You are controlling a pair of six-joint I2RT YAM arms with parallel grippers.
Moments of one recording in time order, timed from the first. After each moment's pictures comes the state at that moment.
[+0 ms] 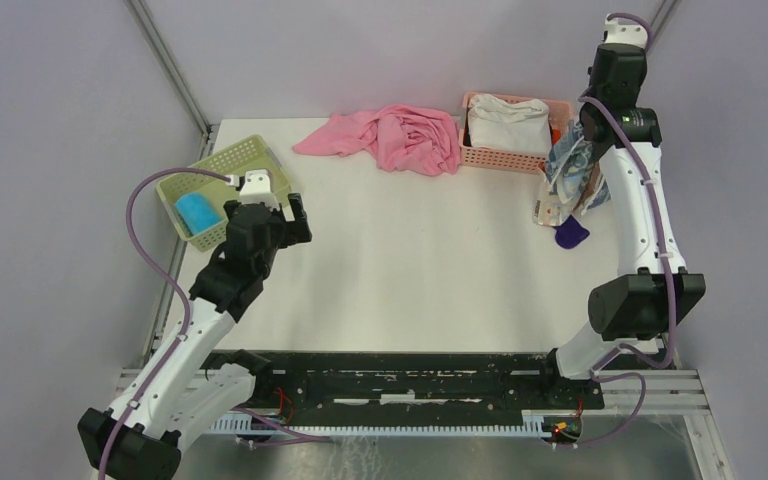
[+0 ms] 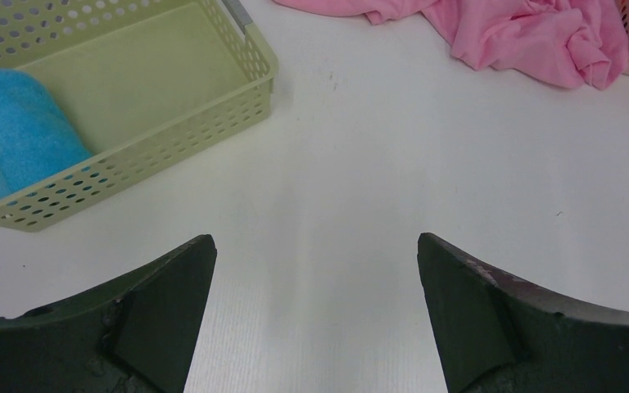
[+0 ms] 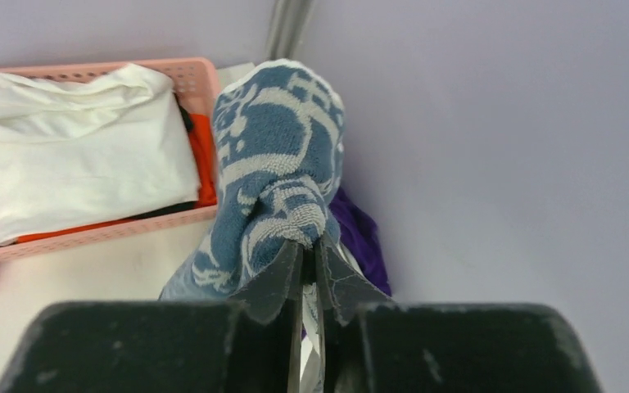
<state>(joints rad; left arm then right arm) -0.39 0.84 0.78 -0.33 -0.40 -0.24 0.00 1.64 1.89 -0.64 0.53 -0.08</state>
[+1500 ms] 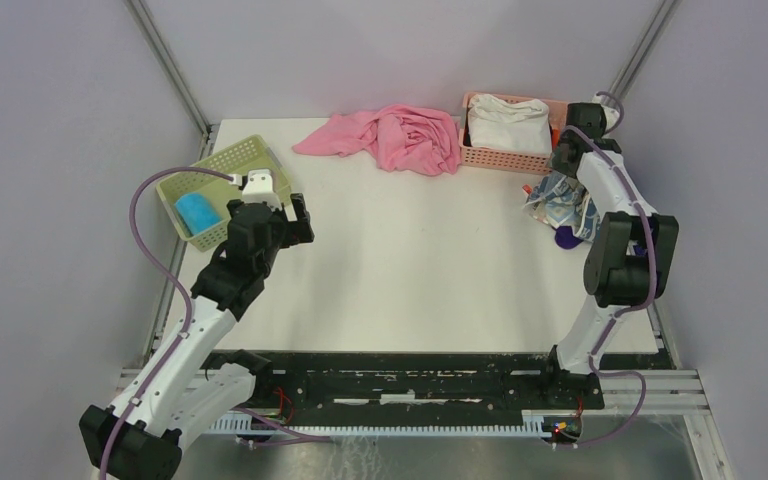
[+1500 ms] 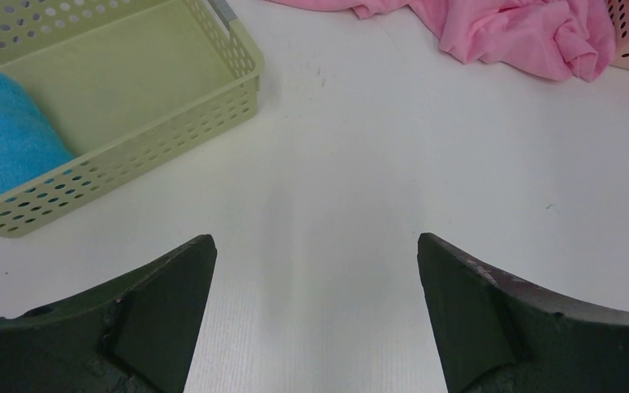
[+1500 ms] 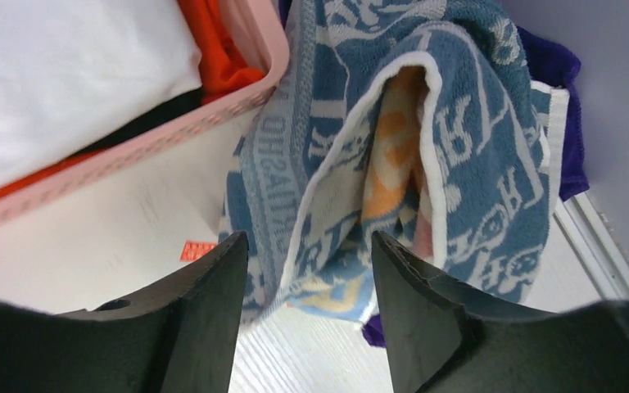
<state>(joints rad) -0.39 0.85 0.78 -0.31 -0.36 -0.24 -0.10 1.83 1.52 -0.51 0.36 0.32</state>
